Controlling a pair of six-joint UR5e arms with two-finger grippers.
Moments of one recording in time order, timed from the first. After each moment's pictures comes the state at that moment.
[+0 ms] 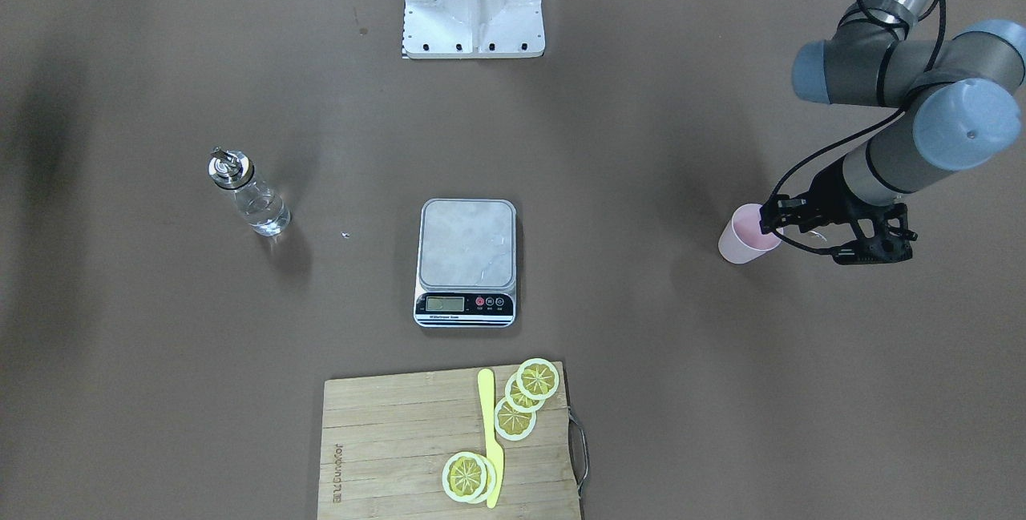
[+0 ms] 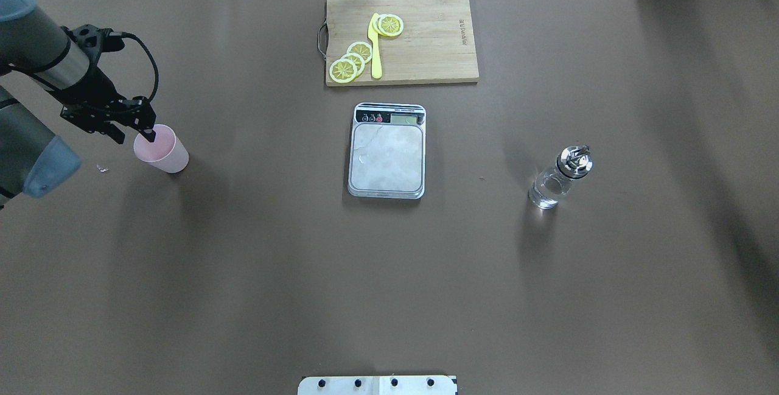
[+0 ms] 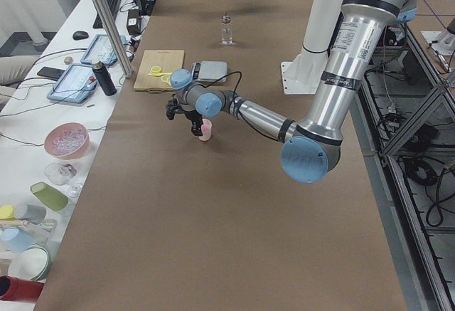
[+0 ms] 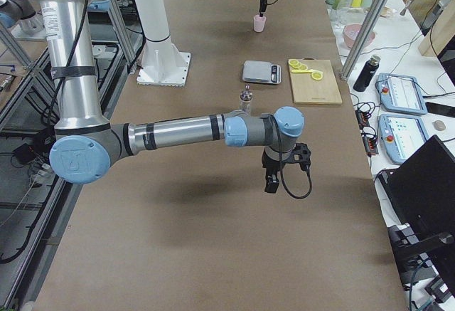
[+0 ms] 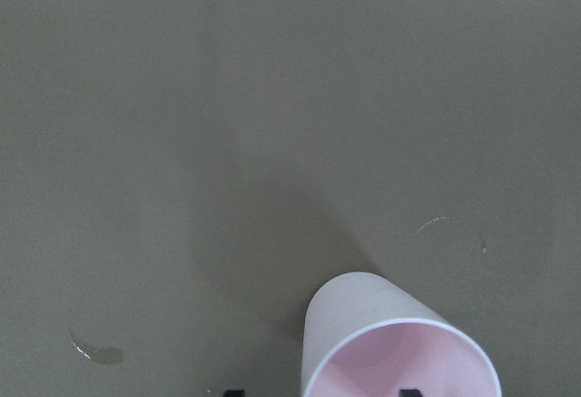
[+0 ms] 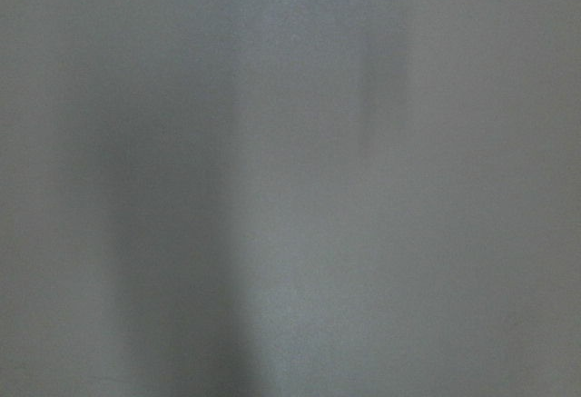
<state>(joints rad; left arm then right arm) -0.99 -1.88 -1.61 -1.70 -2.34 -0.76 1.42 -1.48 1.64 -1.68 2.30 0.10</state>
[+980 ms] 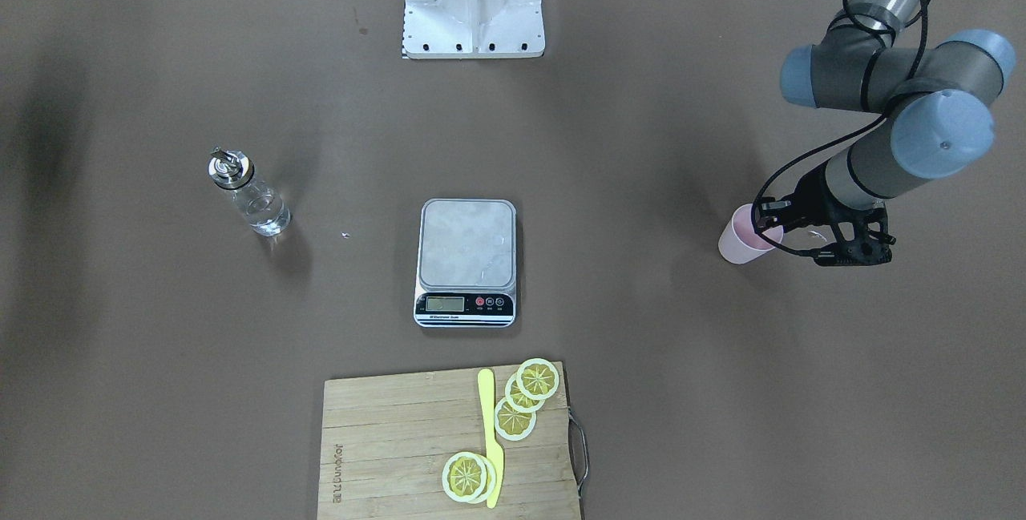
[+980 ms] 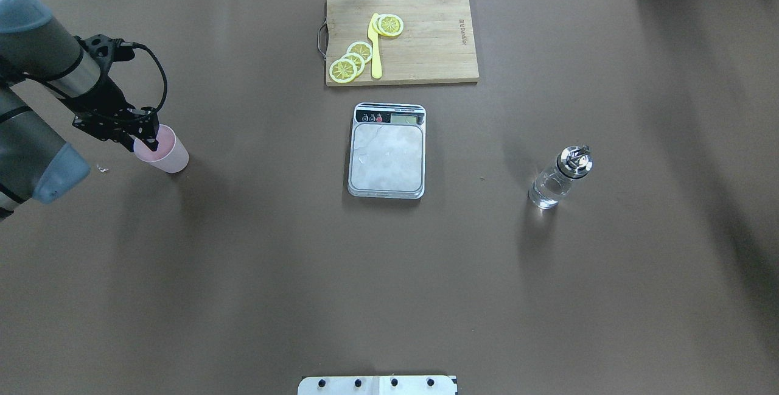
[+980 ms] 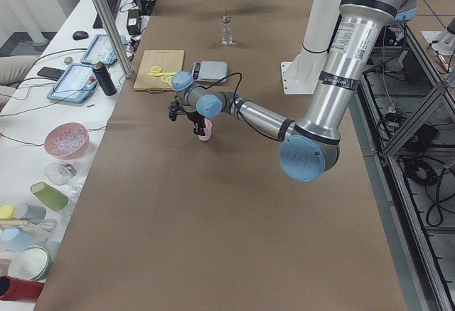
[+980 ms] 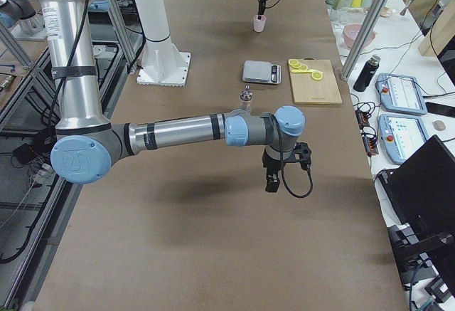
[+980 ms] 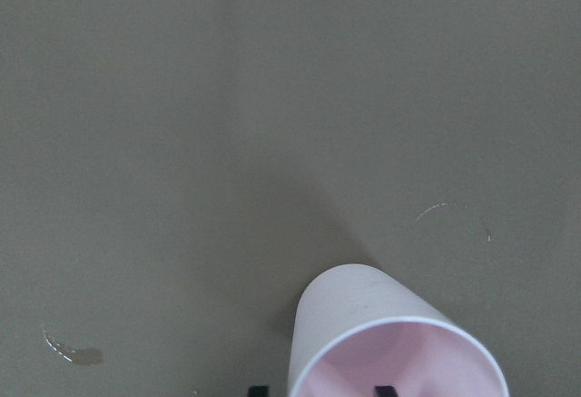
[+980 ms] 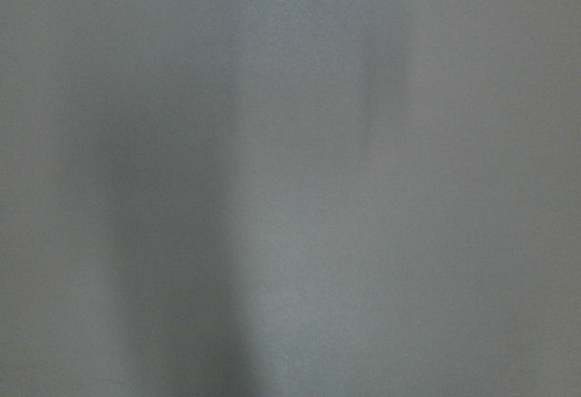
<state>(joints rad) -0.97 -1.89 -1.59 -1.70 -2.34 -0.75 1.42 -1.47 1.64 -1.68 2.30 0.10</state>
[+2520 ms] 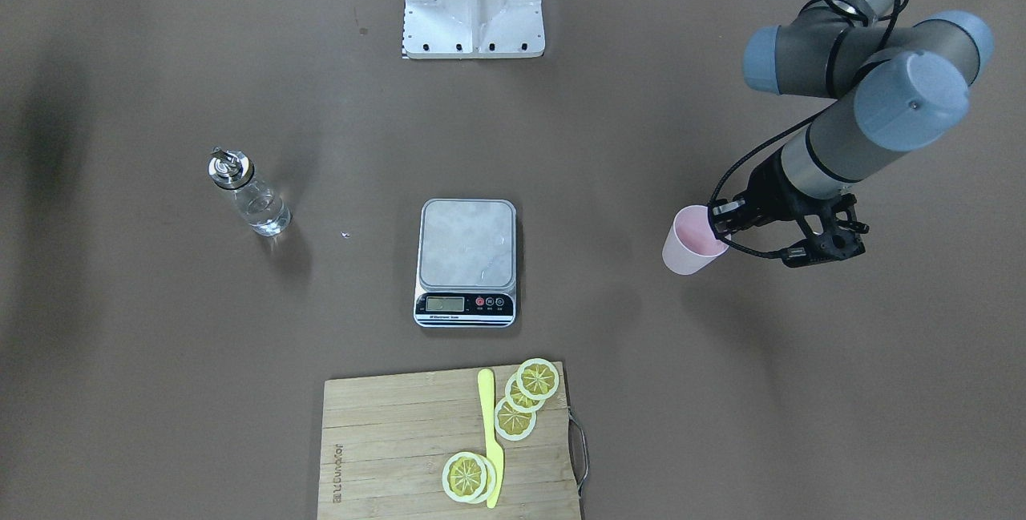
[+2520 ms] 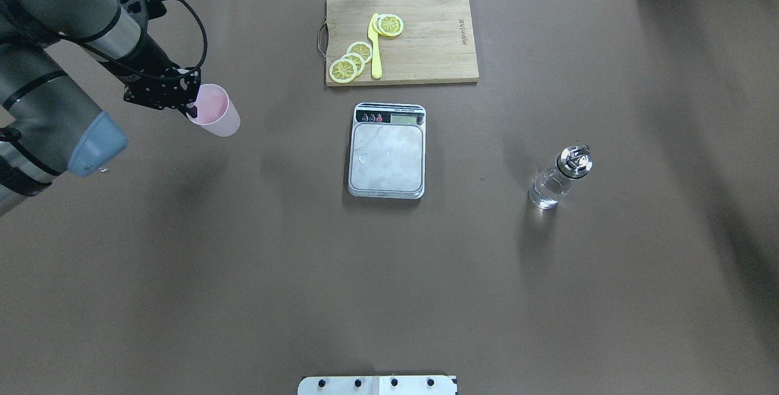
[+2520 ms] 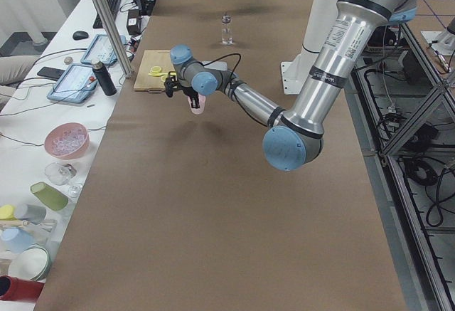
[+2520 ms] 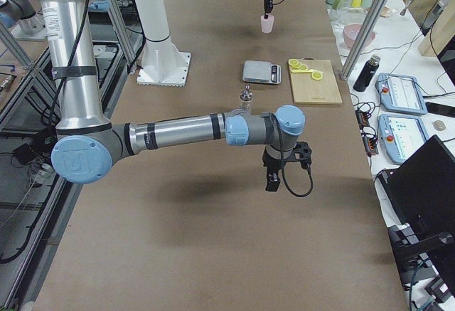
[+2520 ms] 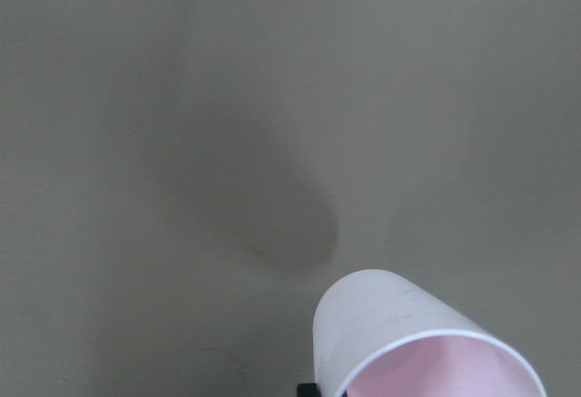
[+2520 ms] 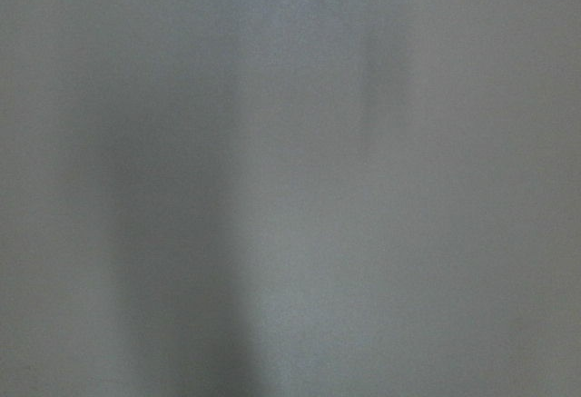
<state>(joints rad) -0.95 -2.05 -1.64 -1.68 -2.33 -1.07 1.42 -1.47 1.64 -1.68 2.30 0.10</state>
